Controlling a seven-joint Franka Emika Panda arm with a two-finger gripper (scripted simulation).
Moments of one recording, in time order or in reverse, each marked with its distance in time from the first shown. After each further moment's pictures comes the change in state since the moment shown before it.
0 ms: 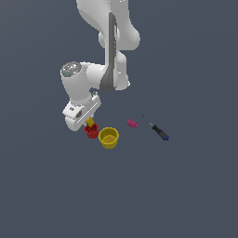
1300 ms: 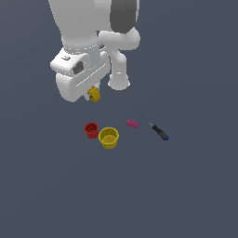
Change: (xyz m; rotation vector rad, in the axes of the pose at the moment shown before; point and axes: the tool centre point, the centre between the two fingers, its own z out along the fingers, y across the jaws) arm 0.077 0.007 -0.217 -0.002 -0.001 0.000
